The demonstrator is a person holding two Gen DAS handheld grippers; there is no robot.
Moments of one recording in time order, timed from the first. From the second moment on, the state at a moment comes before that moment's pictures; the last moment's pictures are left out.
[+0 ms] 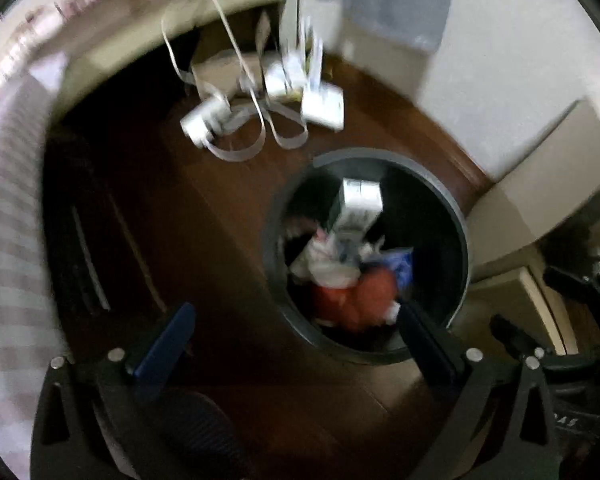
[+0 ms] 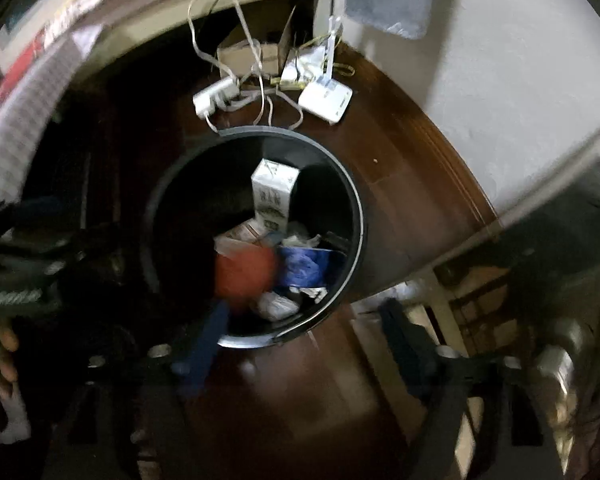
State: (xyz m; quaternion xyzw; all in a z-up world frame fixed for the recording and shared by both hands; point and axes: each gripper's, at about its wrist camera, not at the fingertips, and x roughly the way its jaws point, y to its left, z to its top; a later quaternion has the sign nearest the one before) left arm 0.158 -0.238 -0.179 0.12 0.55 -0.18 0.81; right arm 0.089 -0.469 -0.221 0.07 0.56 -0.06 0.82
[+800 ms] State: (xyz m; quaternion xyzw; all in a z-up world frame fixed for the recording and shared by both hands) left arm 0.094 -0.104 -0.049 0.07 0.41 -0.15 0.90; right arm 0.033 -0.367 -0.063 0.08 0.42 -0.05 0.90
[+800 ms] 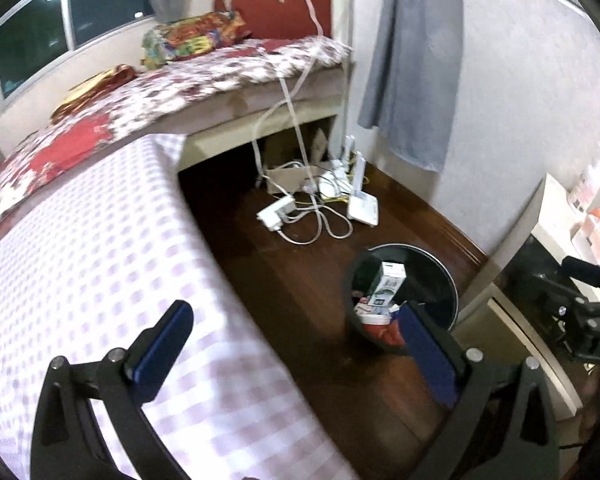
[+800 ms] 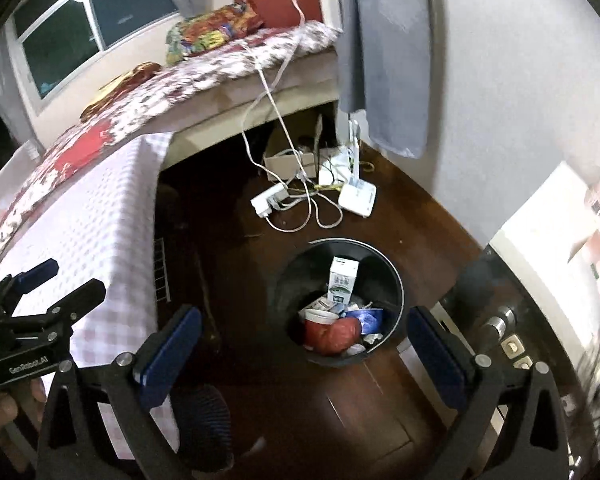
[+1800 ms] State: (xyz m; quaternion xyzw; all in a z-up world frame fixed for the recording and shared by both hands) left arm 0.016 -0.032 0.021 0.02 0.31 -0.08 0.95; right arm -0.017 -0.271 0.027 0.00 0.31 -0.04 0.95
